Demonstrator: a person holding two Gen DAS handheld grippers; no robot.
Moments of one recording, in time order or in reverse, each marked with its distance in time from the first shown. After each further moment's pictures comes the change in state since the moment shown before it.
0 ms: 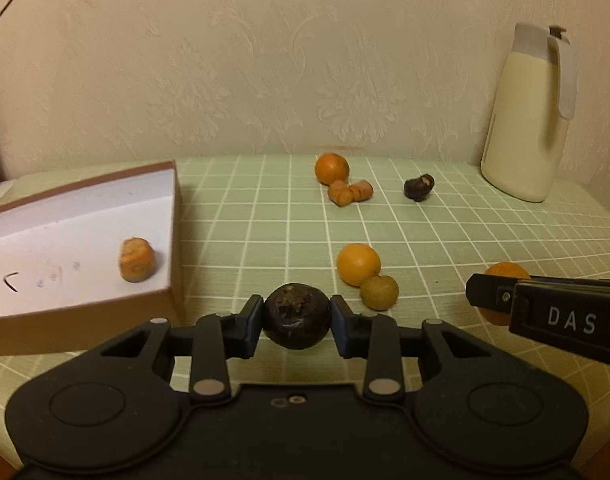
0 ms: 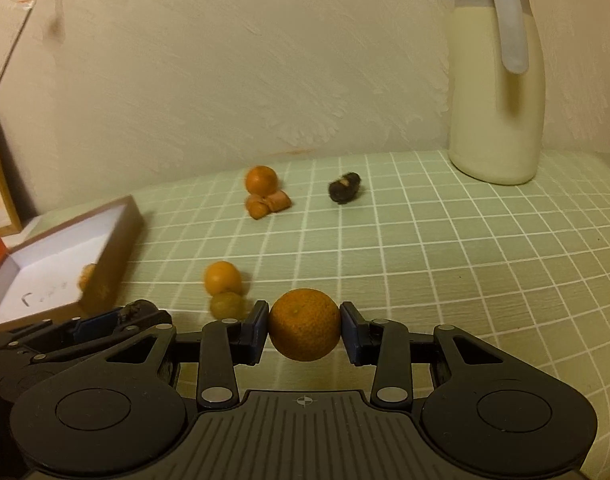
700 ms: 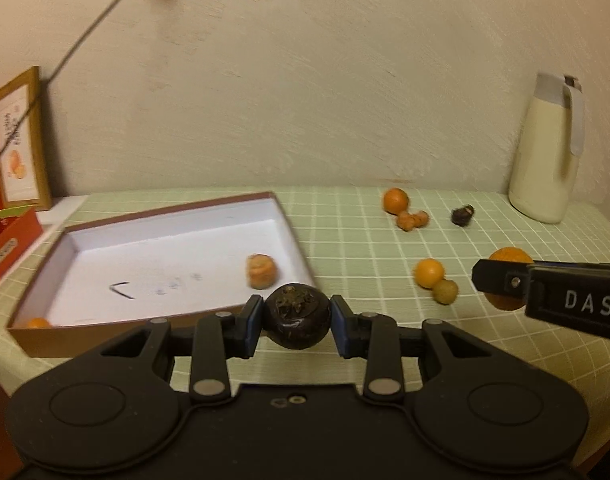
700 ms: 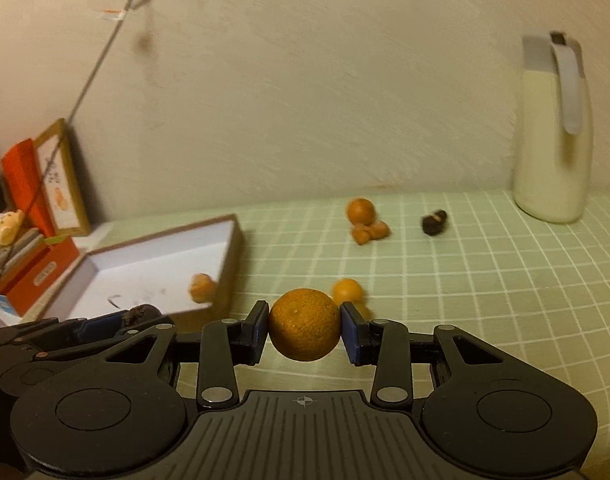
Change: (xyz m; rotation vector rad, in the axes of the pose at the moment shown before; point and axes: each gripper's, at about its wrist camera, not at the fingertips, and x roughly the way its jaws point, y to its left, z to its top) left arm -0.082 0.071 -0.002 -0.021 -0.070 0.094; right arm -0.055 0.077 -0.004 -0.065 -0.081 0.141
